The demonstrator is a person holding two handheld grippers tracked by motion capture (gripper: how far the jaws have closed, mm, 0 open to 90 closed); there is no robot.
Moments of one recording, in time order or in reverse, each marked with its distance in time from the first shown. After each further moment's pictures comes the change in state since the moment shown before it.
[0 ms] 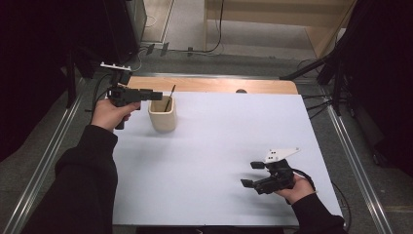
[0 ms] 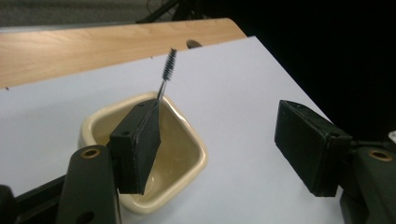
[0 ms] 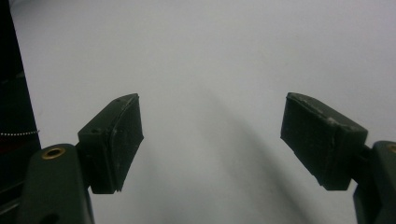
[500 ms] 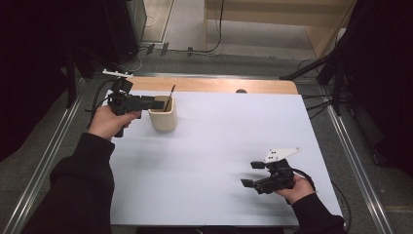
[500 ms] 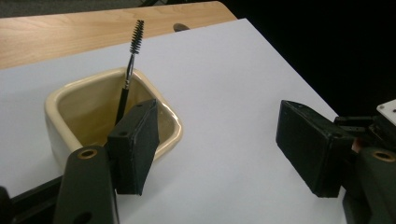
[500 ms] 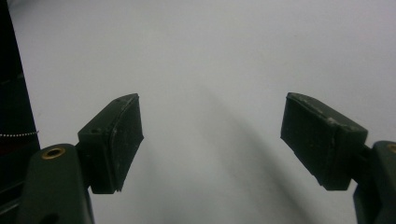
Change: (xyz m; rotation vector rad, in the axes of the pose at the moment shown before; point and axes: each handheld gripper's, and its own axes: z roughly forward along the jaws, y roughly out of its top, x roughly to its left) left arm -0.019 -0.015 -0.001 0.034 -0.018 0.043; right arm -0.001 0.000 0.000 0.000 0.000 0.003
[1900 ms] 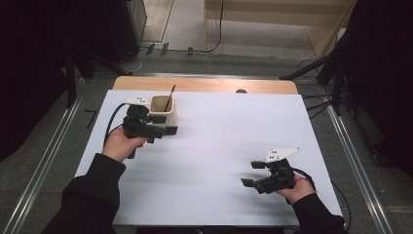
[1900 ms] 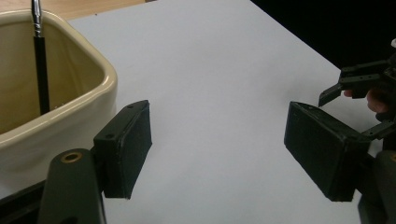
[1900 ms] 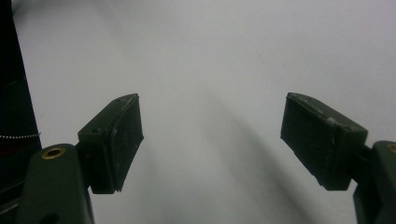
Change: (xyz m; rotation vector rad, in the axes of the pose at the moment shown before) left arm -0.033 -0.053 0.035 0.017 -0.004 0.142; right arm -0.001 0.000 -0.001 -0.006 0.001 0.010
